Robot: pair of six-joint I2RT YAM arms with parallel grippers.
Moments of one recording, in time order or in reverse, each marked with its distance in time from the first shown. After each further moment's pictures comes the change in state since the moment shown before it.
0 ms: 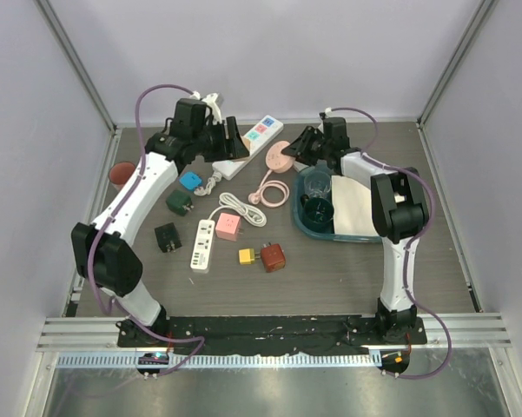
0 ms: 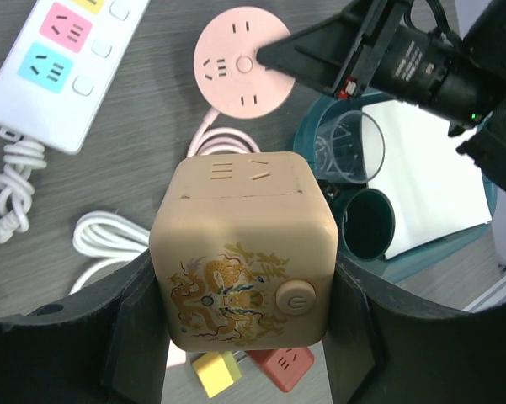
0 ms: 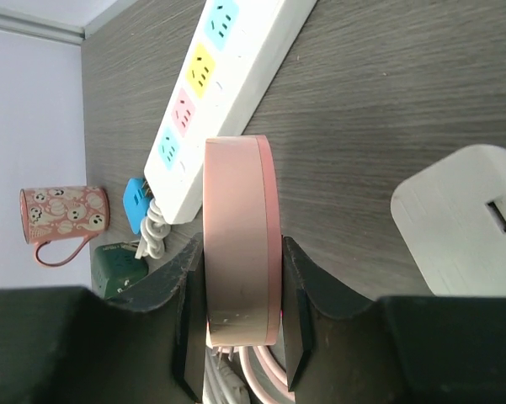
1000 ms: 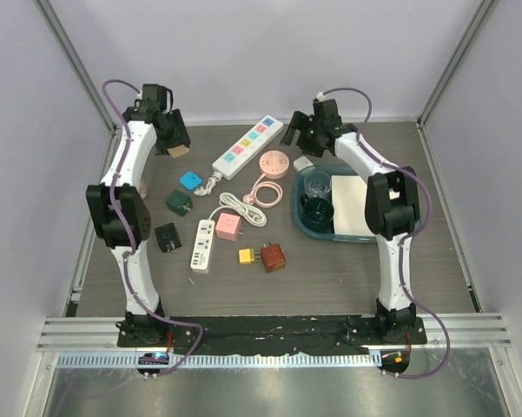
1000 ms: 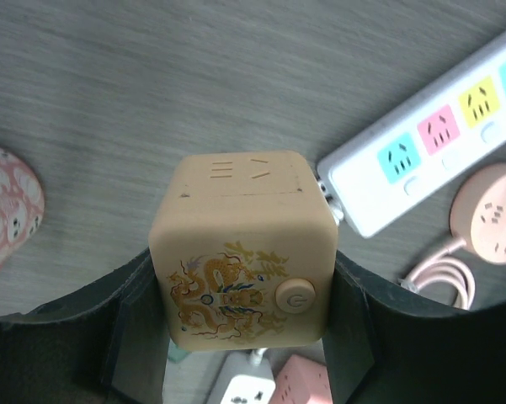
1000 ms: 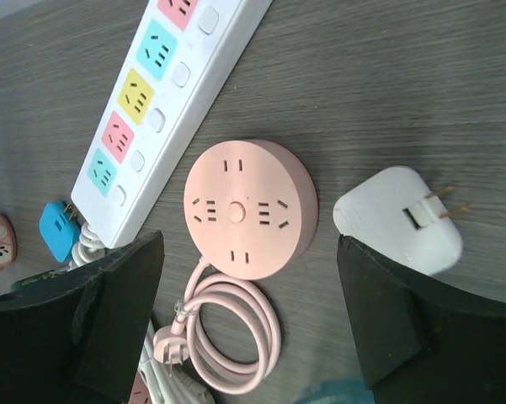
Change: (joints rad) left arm 0.311 0.364 0.349 -0.299 -0.302 0.030; right arm 0.037 0.109 0.381 -0.457 0.216 -0.175
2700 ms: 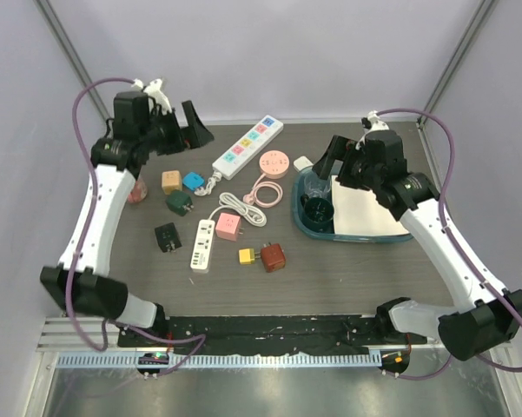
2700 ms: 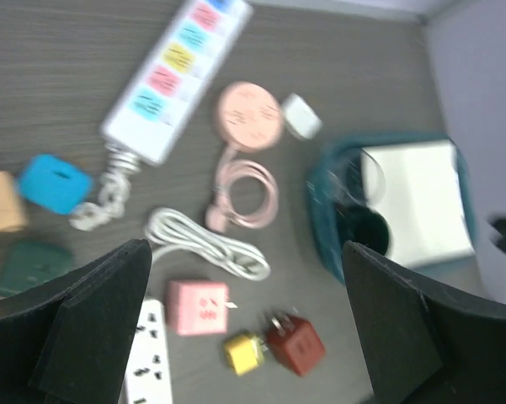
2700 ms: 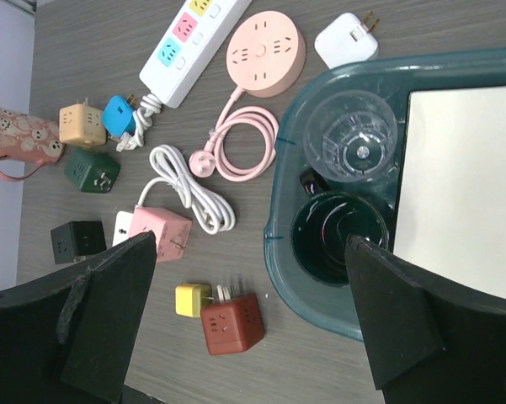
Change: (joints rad) left arm -0.051 -0.488 -0.259 0.143 0.298 0.016; right arm 0.060 -1.011 -0.617 -0.219 0.170 -0.058
